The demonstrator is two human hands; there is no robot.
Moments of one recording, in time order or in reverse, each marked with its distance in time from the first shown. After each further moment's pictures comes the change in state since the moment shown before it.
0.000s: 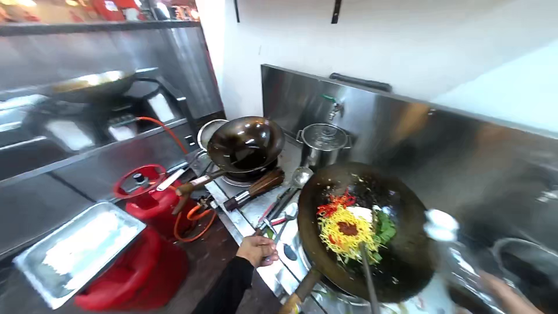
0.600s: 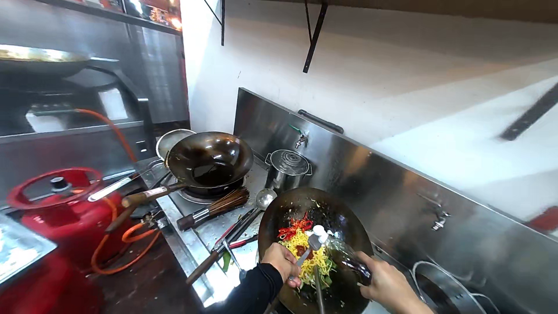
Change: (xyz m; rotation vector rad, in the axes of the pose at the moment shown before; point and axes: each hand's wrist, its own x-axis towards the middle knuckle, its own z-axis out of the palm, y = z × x) left_hand -0.019 0.049 0.105 0.367 -0.352 0.142; right_hand 0.096 -0.036 0.021 -0.558 -0.480 0.303
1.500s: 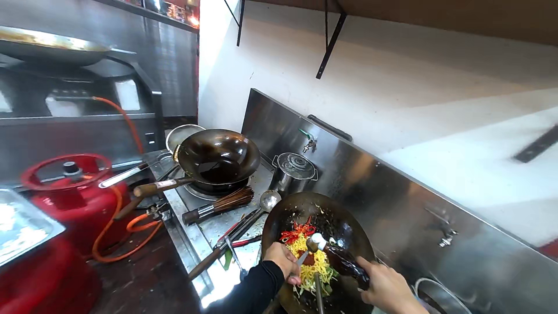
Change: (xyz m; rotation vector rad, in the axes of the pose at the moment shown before) left_hand 0.010 -0.009 -0.011 -0.052 0.017 -0.001; right_hand -0.002 -0.028 -0.020 -0.183 -0.047 0.025
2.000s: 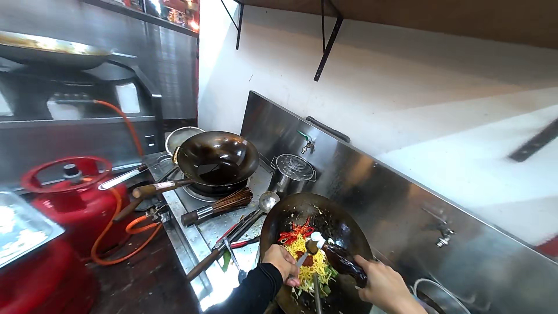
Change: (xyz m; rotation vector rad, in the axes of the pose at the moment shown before) left_hand -0.004 0.001 0.006 -0.043 0.021 -0.002; right_hand 0.003 0.002 -0.001 -0.013 -0.001 0.012
